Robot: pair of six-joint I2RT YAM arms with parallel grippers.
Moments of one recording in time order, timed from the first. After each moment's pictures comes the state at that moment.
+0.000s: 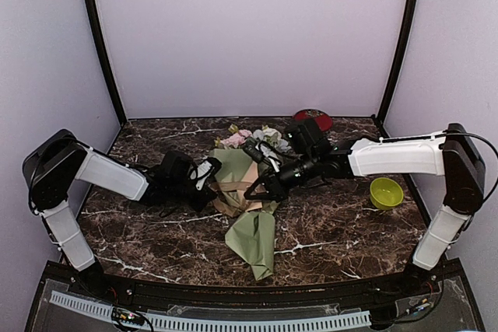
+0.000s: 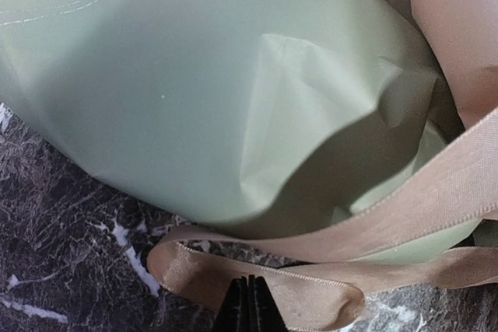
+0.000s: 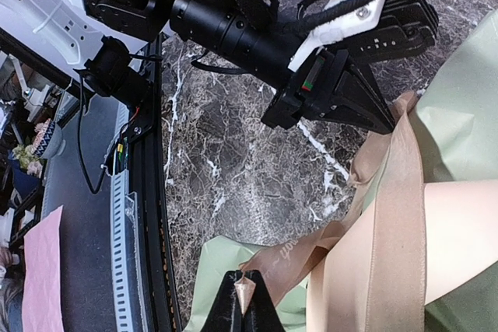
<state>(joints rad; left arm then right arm) -0.65 1.74 0.75 0.23 0.15 0.05 0.85 1.70 1.14 -0.15 -0.70 0.09</state>
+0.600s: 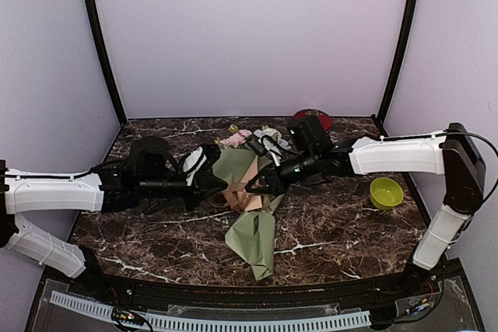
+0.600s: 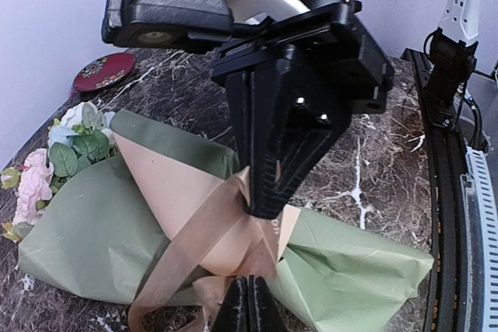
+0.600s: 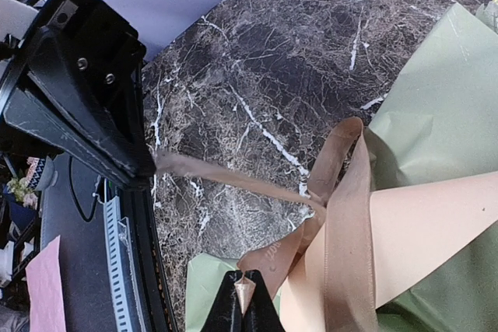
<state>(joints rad) -0.83 1.26 0.70 0.14 0.28 0.16 0.84 1.70 1.15 -0.12 -0.65 0.18</state>
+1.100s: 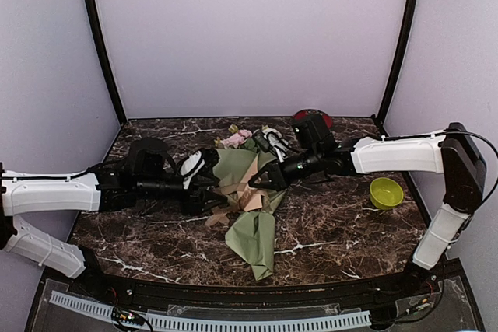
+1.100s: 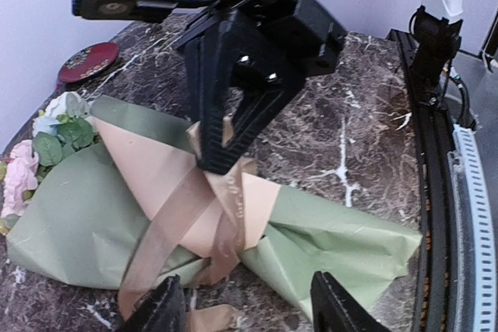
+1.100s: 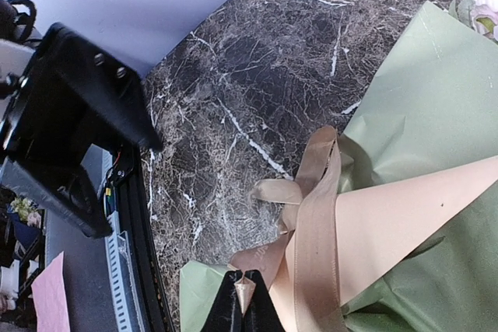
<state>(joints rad) -0.84 1.22 0.70 0.05 0.32 0.20 0.80 1.70 1.12 -0.07 -0.65 0.24</state>
